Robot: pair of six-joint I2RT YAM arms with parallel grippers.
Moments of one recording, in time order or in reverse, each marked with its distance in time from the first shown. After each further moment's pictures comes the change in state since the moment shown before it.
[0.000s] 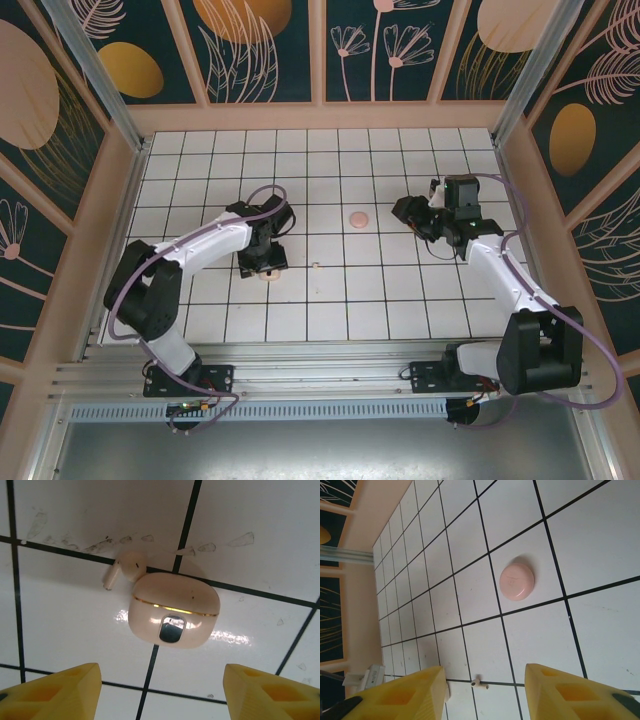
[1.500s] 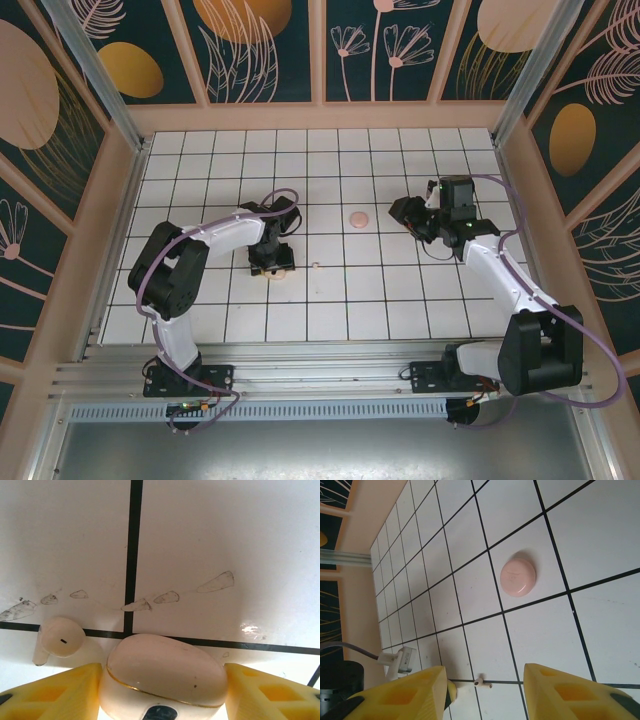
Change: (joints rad) left arm 0.017 0.163 0.028 0.120 0.063 0.113; right arm 0.033 0.000 0.000 -0.001 0.036 0.045
